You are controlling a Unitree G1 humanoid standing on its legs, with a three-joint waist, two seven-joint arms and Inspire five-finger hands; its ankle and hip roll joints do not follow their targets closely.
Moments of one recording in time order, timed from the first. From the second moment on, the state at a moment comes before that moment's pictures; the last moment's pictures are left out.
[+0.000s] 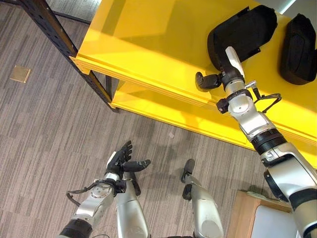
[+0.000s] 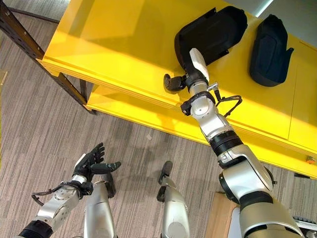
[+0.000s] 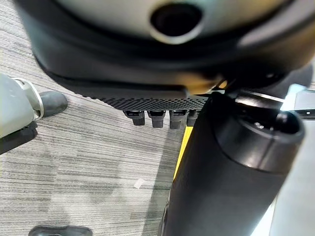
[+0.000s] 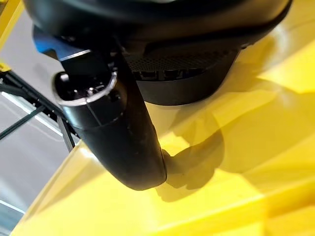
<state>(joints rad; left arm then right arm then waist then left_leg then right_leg) -0.06 0.57 -0.33 0.30 -0.62 -0.01 0.15 -1.04 -0.52 0.50 0.67 0.04 0.00 -0.25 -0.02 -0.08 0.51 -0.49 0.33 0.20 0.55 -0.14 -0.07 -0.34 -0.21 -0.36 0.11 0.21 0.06</state>
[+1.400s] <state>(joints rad) -0.02 0.56 -0.26 0.27 -0.61 -0.01 0.11 -0.90 -0.71 0.54 0.43 -0.08 -0.02 -0.09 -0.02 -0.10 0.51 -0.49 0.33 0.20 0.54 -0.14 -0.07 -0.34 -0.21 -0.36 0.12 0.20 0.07</state>
